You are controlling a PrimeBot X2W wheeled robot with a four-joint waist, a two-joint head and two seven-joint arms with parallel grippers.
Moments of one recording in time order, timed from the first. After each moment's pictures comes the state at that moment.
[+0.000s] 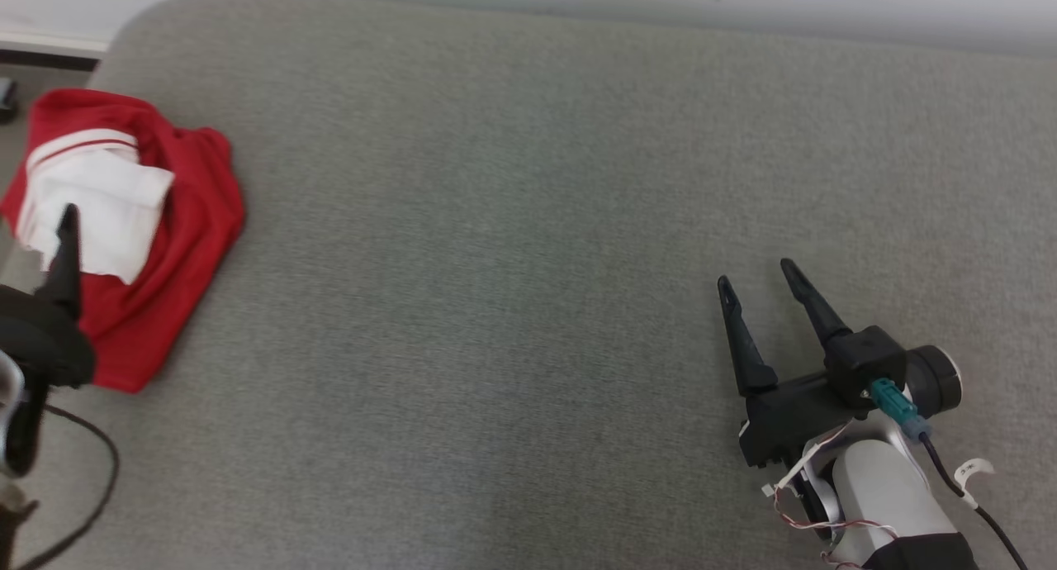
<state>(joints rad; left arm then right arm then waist) -0.69 0.53 -0.19 0.69 -0.52 -0.13 -0.09 -0.39 -0.14 0.10 0.46 0.01 0.13 -0.26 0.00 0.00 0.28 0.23</state>
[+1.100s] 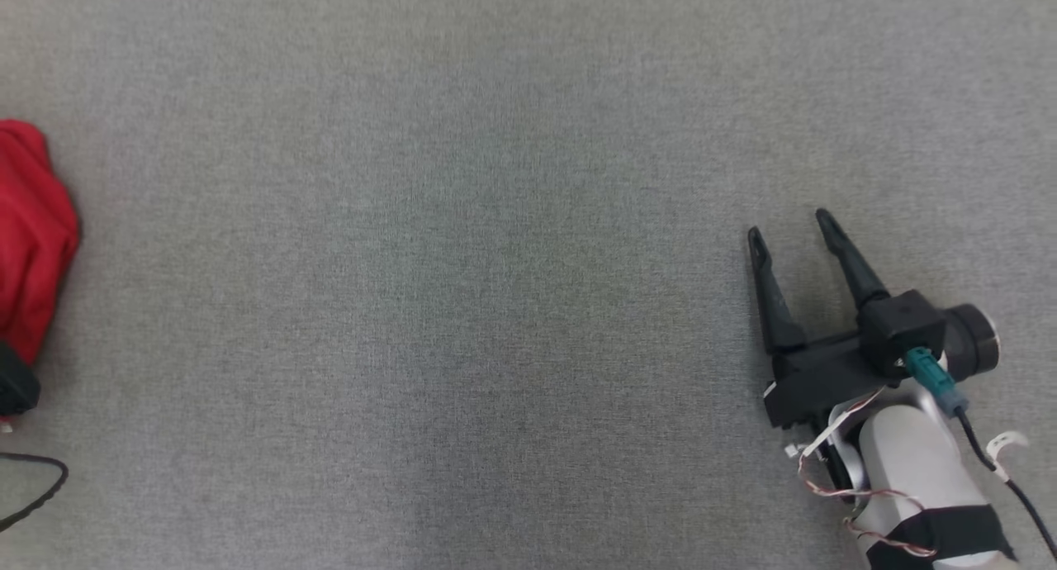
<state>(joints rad) -0.80 0.61 -0.39 1.00 -0.88 -0.13 0.01 -0.43 -0.19 0.09 0.41 0.02 0.13 -0.27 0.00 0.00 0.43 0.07</state>
